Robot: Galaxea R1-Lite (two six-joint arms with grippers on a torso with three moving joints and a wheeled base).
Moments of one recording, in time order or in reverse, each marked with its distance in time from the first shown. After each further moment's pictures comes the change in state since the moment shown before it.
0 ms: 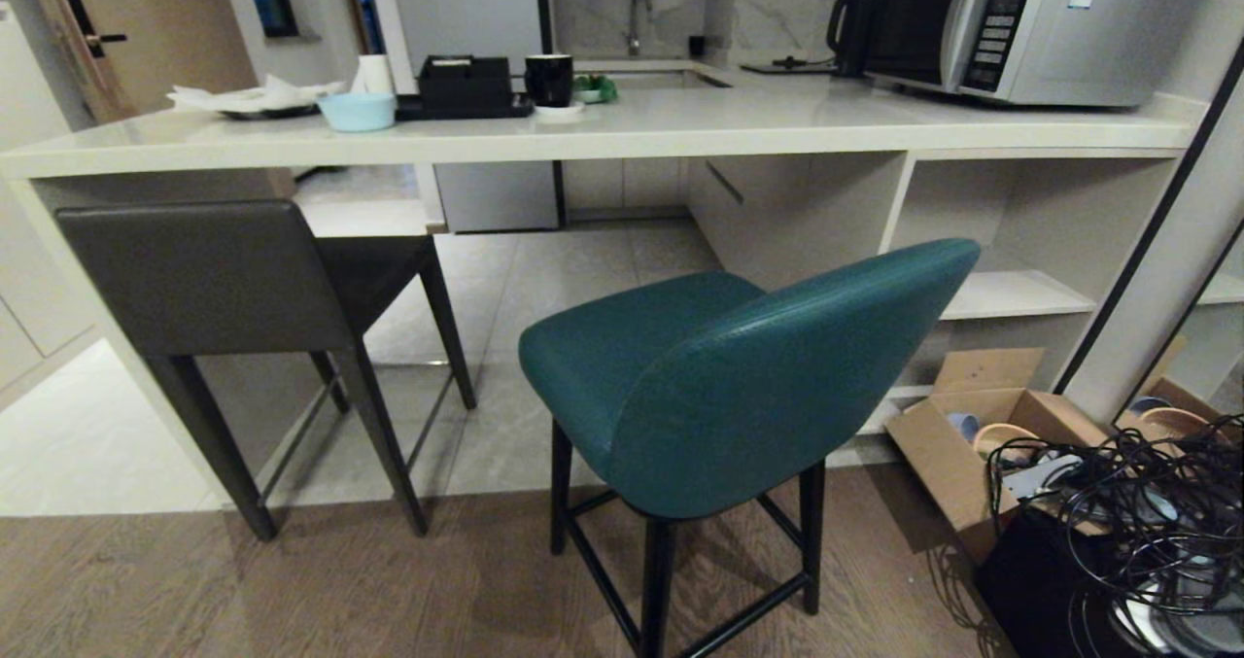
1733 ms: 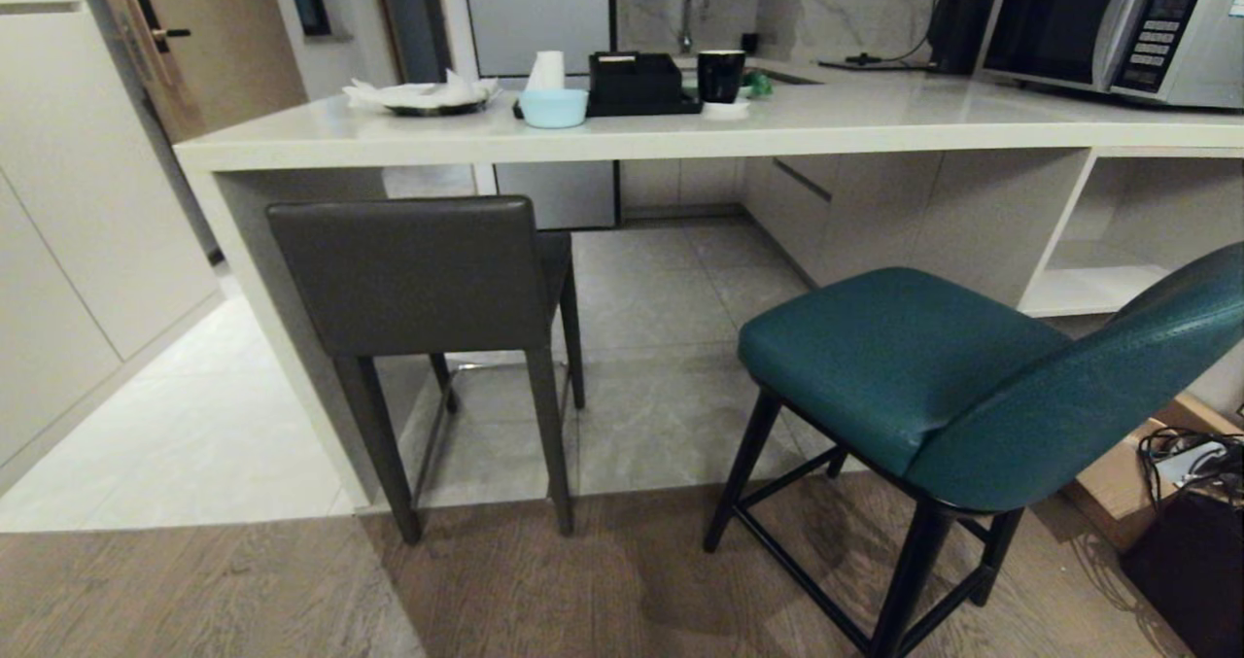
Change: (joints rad) left arm 0.000 0.000 0.000 -0.001 0.003 -0.007; right arm -0.001 0.000 0.000 0.000 -0.001 0.008
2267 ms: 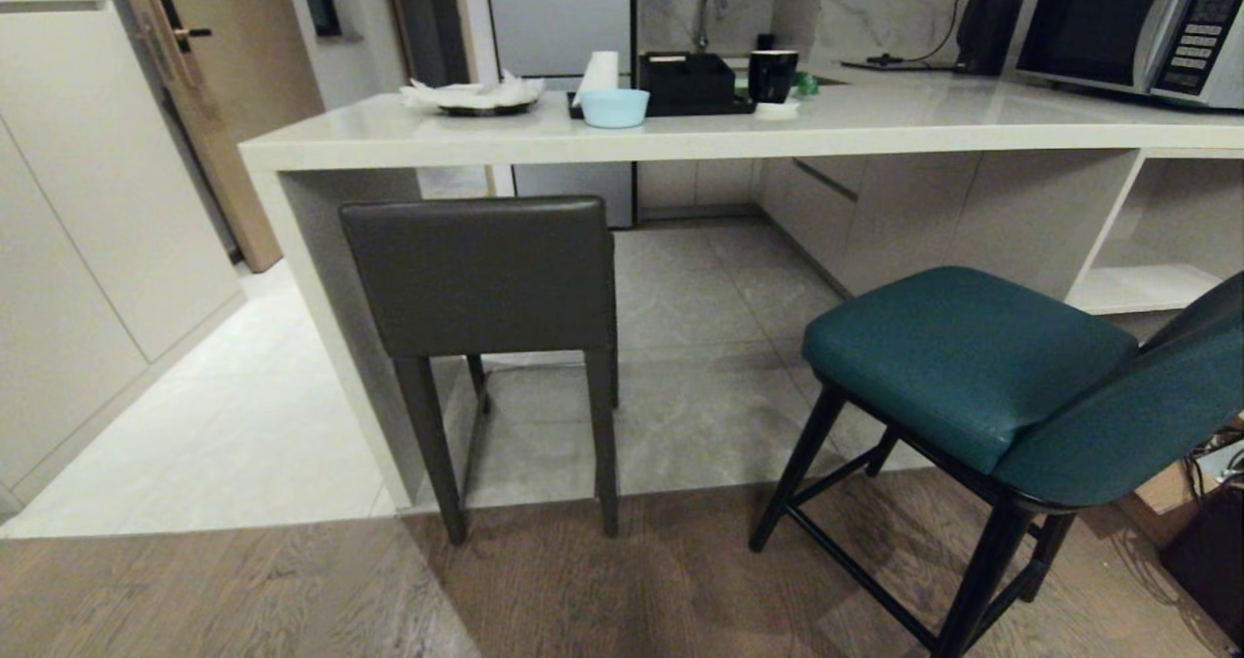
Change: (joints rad) left arm 0.000 0.000 0.000 0.000 0.000 -0.003; right arm 0.000 0.000 0.000 0.000 0.000 0.001
